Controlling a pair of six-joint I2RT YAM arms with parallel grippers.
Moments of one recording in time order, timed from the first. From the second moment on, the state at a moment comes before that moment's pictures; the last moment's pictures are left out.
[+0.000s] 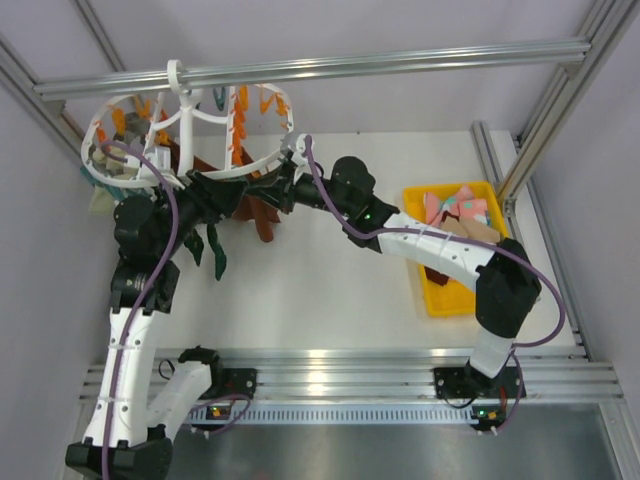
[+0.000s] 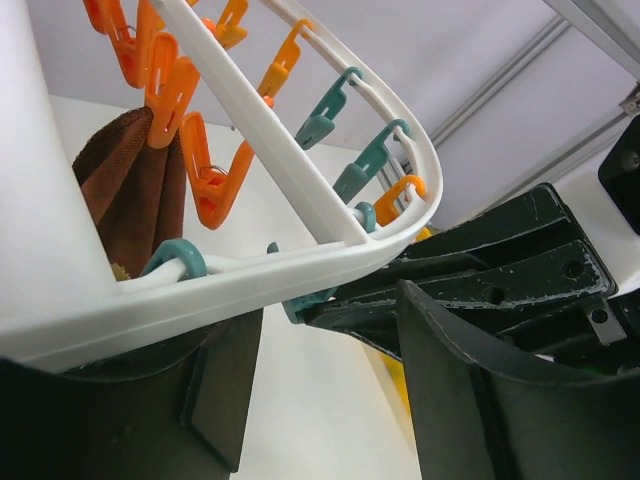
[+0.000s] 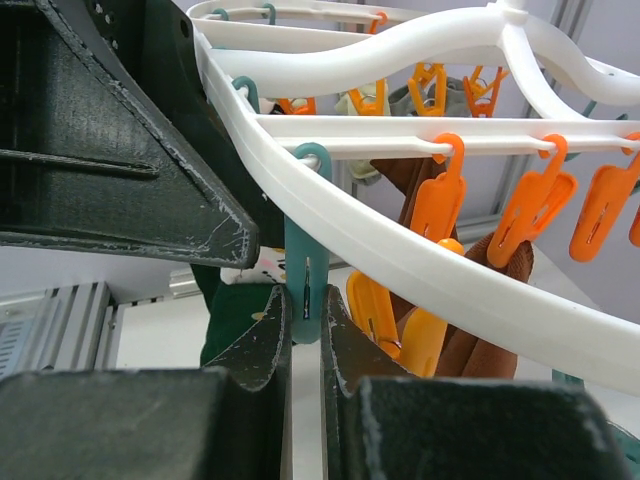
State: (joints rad) left arm -0.07 0.81 1.05 -0.22 0.39 -0.60; right arm 0.91 1.76 1.47 0.50 -0.43 0.06
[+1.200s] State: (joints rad) left arm -0.10 0.85 1.06 -0.22 0.28 -0.64; right arm 0.91 1.76 1.47 0.49 -0.43 0.11
